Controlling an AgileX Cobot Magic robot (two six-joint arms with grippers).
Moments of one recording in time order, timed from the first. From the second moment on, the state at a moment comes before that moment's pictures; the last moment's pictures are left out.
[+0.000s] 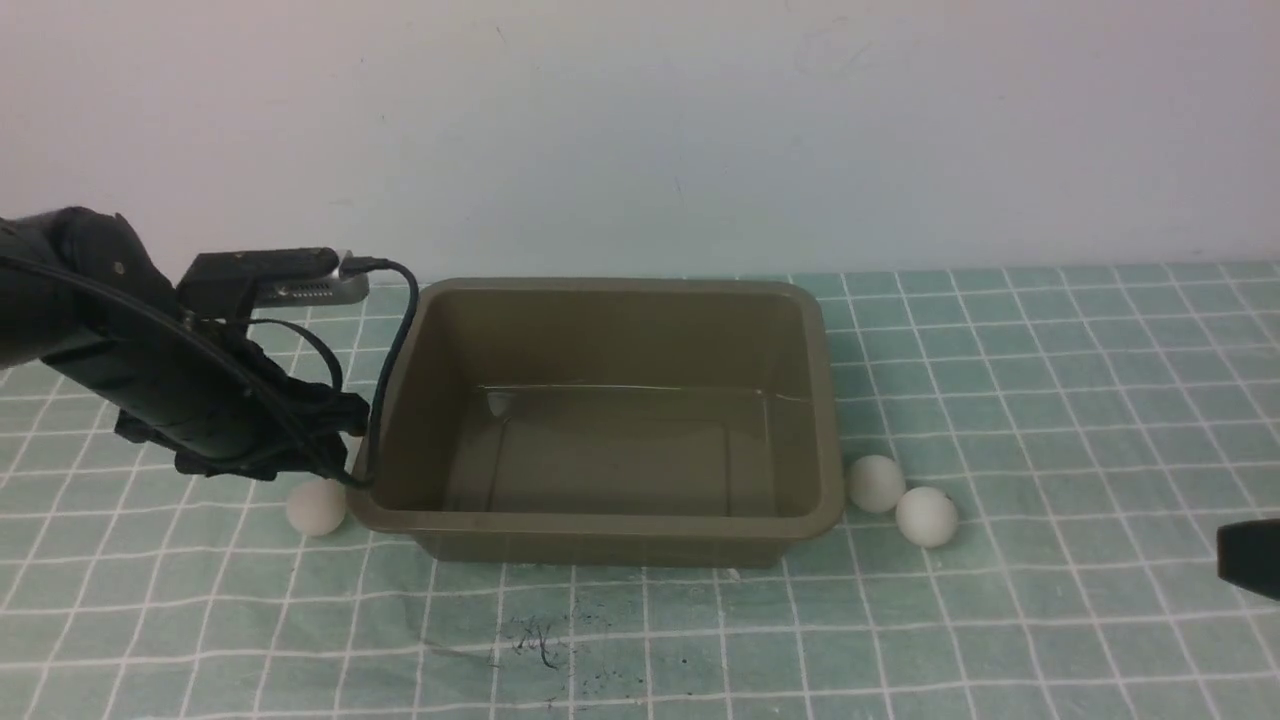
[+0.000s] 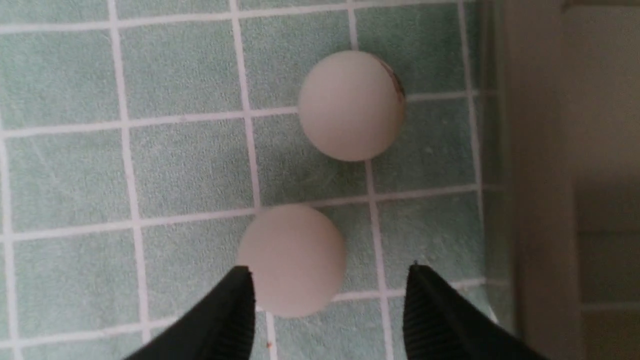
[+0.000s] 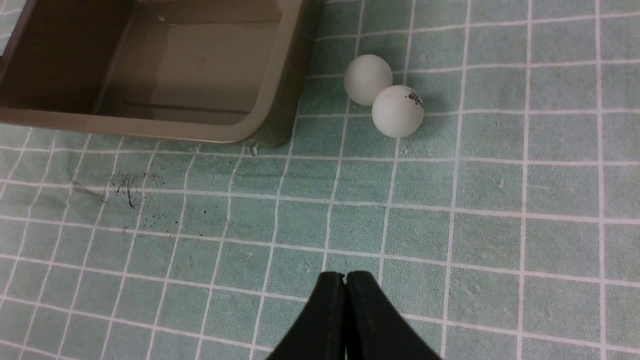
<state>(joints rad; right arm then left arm) 0.03 0.77 -0.73 0.45 1.01 -0.12 -0.03 1.76 -1.08 -0.25 0.60 0.16</state>
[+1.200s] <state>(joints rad) 0.29 1.64 -1.09 0.14 0.77 -0.19 -0.25 1.69 -1.24 -0.45 0.70 0.24</state>
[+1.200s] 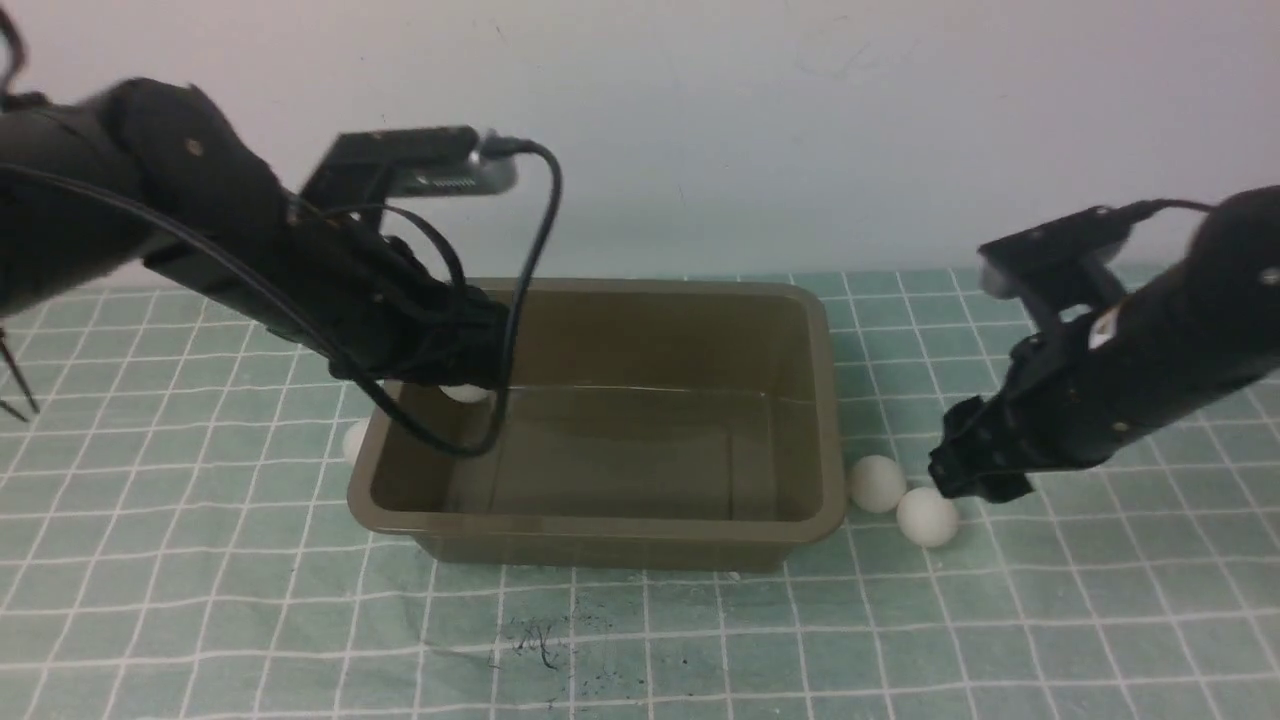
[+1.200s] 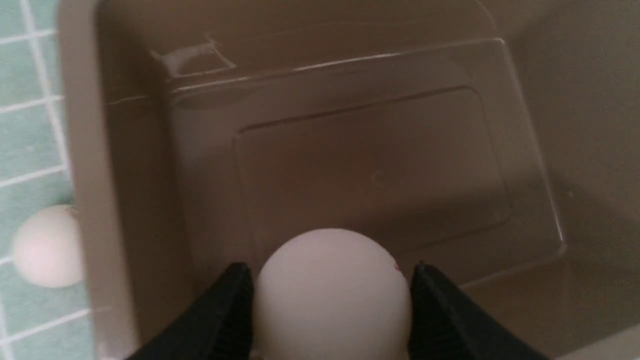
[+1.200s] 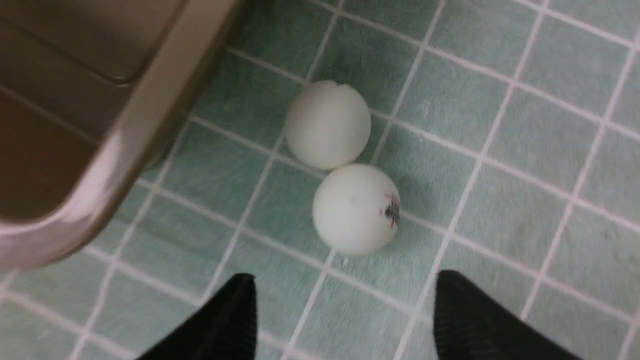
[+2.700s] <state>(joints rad) 0.43 1.80 -1.48 0.35 0.91 -0.20 0.00 2.04 -1.44 -0.28 0.76 0.20</state>
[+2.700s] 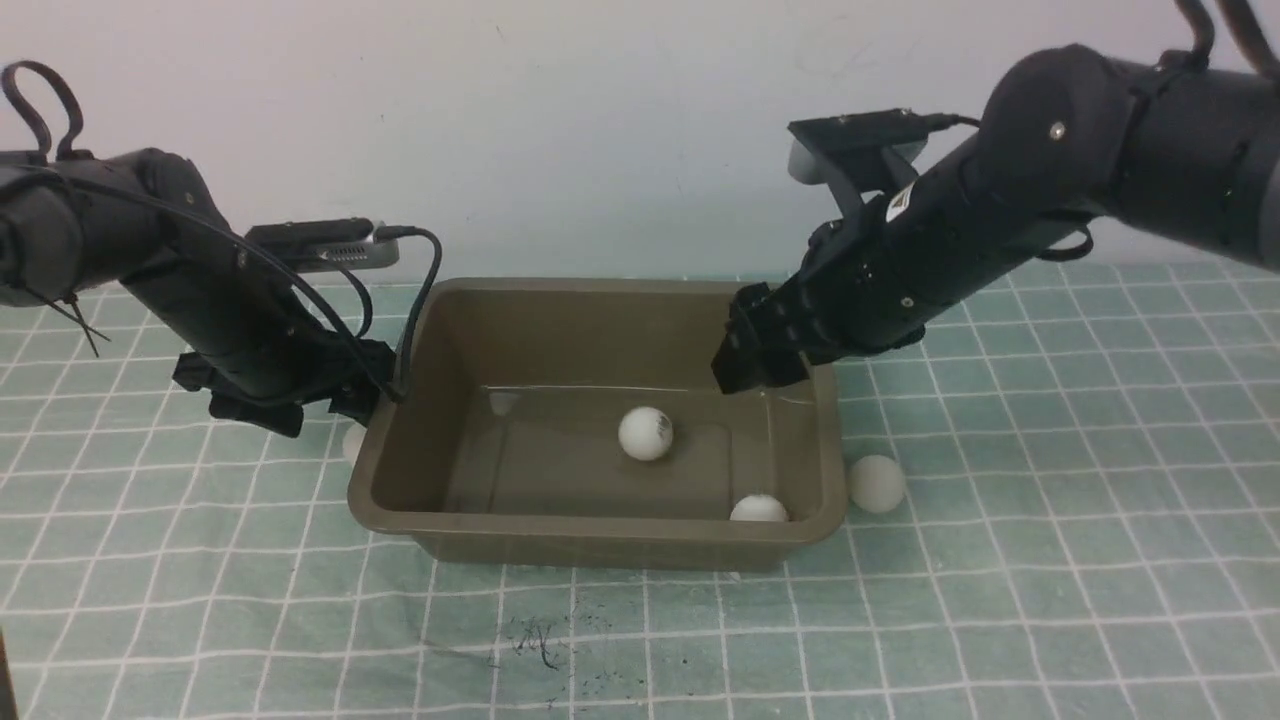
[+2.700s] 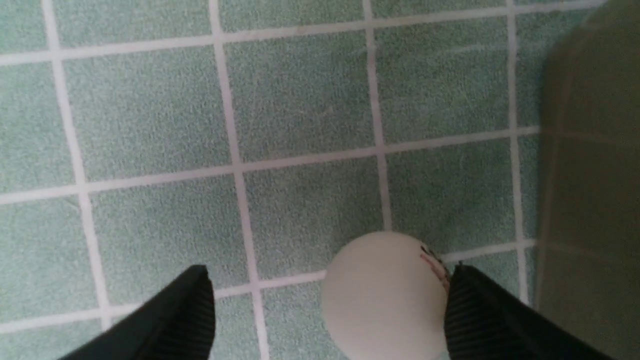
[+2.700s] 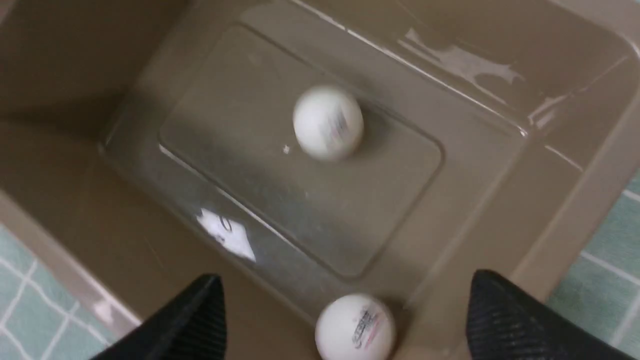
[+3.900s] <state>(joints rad) 0.25 2.05 -1.48 0.24 1.01 -0.04 -0.23 2.02 -1.69 -0.44 1.04 0.34</state>
